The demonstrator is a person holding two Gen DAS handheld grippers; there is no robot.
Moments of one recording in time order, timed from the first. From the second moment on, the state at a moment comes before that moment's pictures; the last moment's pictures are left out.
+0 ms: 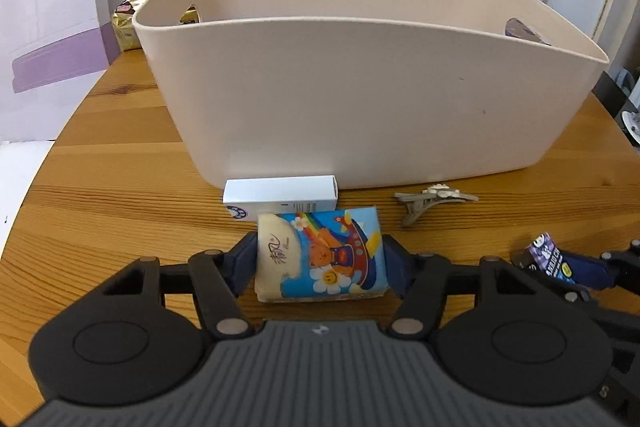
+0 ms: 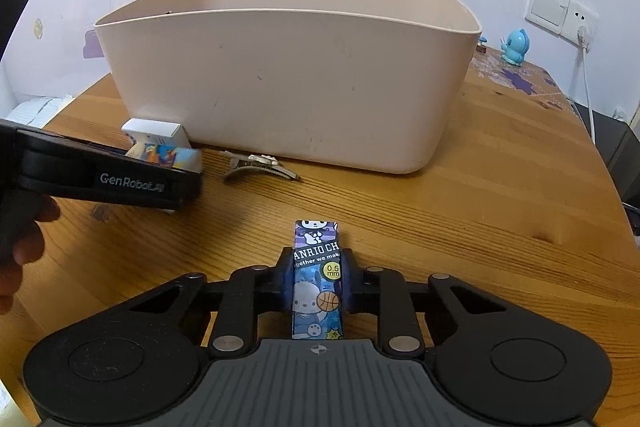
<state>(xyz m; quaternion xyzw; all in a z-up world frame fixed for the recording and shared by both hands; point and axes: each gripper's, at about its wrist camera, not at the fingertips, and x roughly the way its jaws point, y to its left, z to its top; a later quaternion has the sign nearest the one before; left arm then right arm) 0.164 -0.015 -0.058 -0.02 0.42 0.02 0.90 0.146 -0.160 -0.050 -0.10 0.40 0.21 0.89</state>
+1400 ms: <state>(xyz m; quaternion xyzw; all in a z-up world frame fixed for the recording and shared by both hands) 0.212 -0.001 0.066 0.04 0.30 0.04 0.95 0.243 -0.159 0.090 -0.05 0.23 0.19 0.95</state>
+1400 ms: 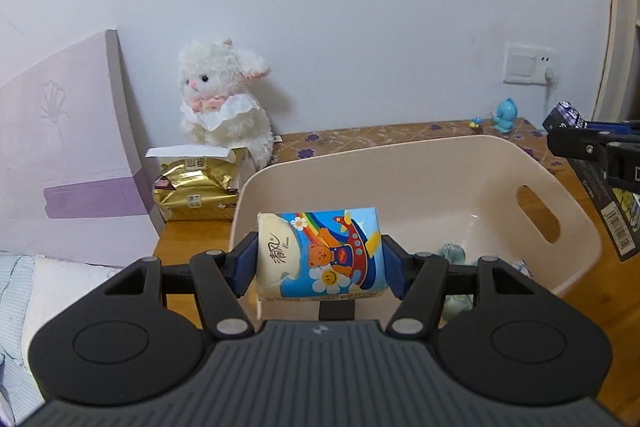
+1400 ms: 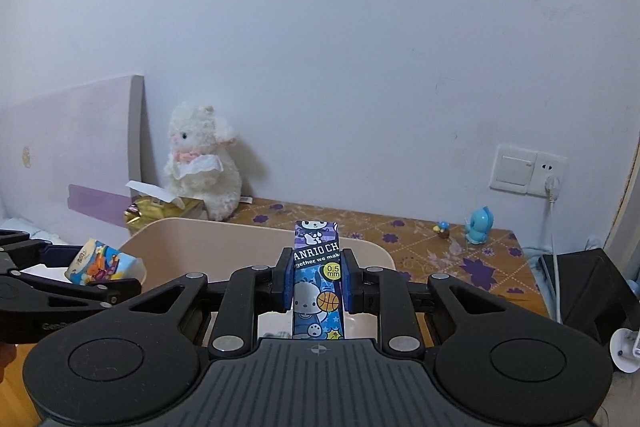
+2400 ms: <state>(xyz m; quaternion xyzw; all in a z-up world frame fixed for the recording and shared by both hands) 0.215 -0.010 0.052 0.10 0.34 0.02 0.94 0.240 -0.153 0.075 -0.08 0.28 0.18 0.94</state>
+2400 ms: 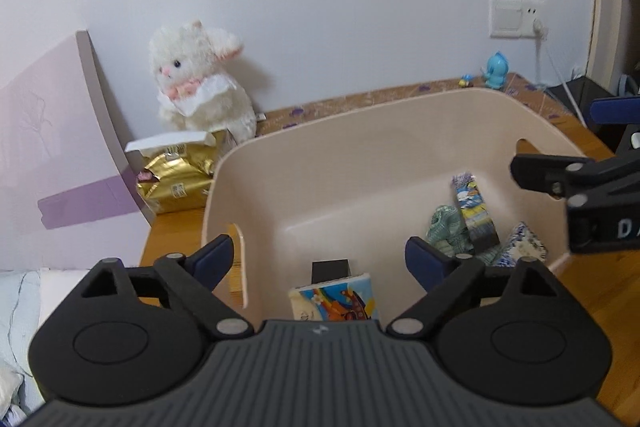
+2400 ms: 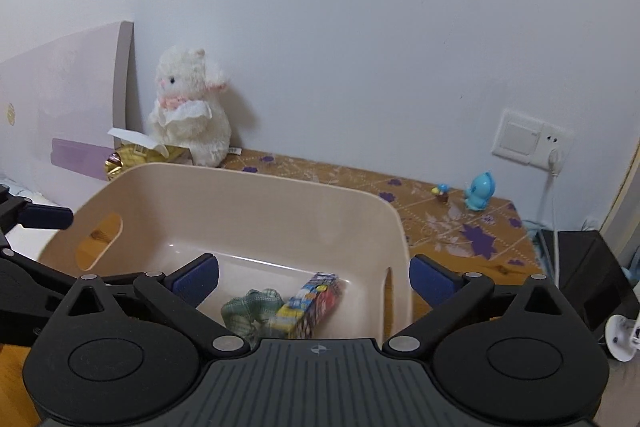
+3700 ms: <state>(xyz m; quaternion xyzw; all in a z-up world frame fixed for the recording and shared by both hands) 0.150 0.031 -0.042 -0.01 0.41 0.02 0.91 0.185 -0.137 -0.042 -0.09 0.43 0.20 0.88</state>
